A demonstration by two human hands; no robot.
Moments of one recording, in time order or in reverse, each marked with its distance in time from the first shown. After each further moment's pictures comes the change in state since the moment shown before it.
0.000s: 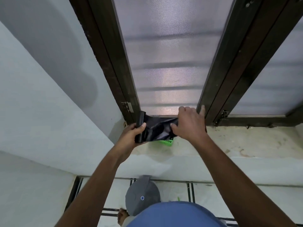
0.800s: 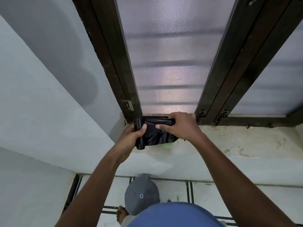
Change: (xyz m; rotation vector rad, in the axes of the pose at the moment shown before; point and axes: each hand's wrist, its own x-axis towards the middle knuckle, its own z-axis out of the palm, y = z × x) left_hand -0.016 0.002 0.005 0.089 -0.004 0.040; right_hand -0.001 -0.005 0.010 0.458 -0.060 -0.089
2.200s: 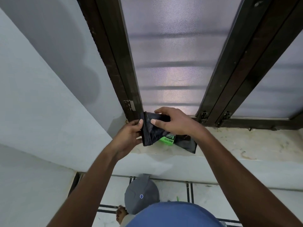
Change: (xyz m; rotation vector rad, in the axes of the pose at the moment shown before) left_hand 0.006 0.012 -0.010 -0.190 -0.059 -0.052; right_hand 0.010 -0.033 -0.024 0.340 -0.303 -0.071
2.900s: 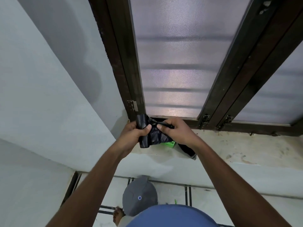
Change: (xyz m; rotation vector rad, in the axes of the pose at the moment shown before) left_hand 0.005 -0.010 -0.001 0.166 0.075 0.124; right_hand -0.002 0.035 0.037 0.355 0.069 -0.014
